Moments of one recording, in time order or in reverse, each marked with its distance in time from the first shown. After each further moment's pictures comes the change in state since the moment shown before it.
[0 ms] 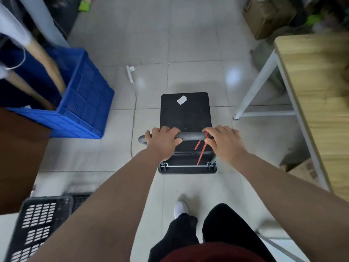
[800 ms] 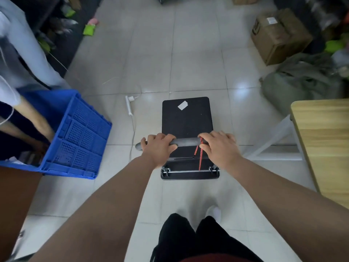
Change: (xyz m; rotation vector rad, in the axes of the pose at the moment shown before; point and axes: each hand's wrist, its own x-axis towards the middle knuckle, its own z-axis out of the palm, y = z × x) left_hand 0.286 0.020 -0.146 -0.015 0.004 -0.037; right_hand 0.303 0.092 -0.105 0.036 0.017 -0.067
